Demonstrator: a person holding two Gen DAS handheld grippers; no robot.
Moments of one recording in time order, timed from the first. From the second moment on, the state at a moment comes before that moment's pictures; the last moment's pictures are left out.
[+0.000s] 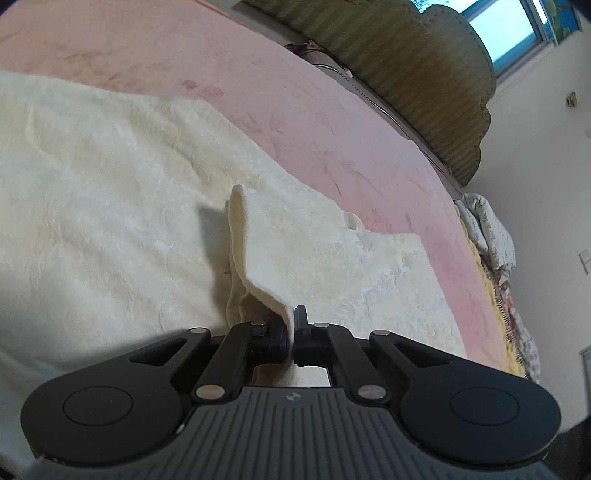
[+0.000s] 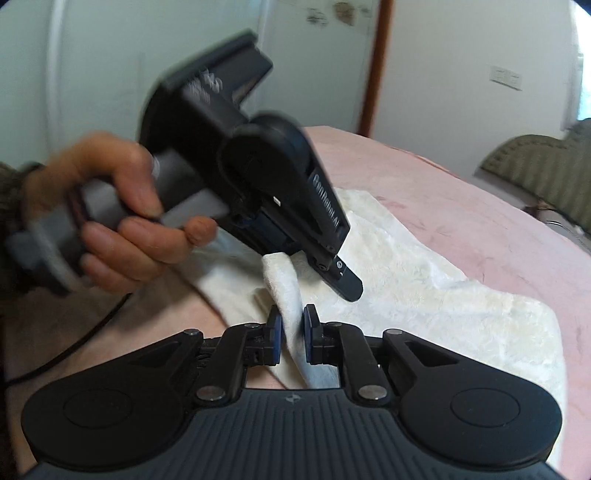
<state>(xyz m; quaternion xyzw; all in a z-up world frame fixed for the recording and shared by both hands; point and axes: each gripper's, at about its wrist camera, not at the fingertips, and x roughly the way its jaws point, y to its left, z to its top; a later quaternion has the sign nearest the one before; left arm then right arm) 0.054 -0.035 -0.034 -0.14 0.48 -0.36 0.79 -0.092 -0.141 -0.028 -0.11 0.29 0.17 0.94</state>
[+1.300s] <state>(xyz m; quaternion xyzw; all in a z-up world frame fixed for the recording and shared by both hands) 0.064 -0.079 0.014 -0.01 0.36 -0.35 0.86 -0.056 -0.168 -0.044 0.03 0.32 0.07 0.94</state>
